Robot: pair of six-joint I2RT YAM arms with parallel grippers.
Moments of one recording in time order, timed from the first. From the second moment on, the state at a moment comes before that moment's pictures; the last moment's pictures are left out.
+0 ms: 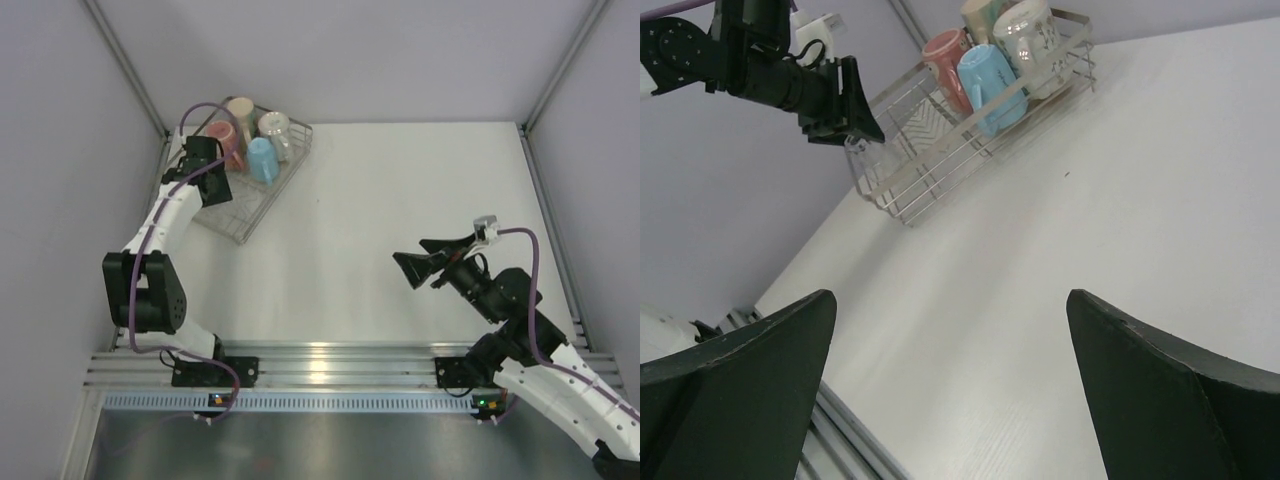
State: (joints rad) left arm -0.04 1.56 1.30 -0.63 -0.28 -0.28; right arm 0.72 0.34 0.45 -0.06 0.05 0.51
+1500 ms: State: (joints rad) left arm -0.01 1.70 1.32 -0.59 -0.25 -0.31; right arm 0.72 0.26 0.51 -0.27 0.19 0.46
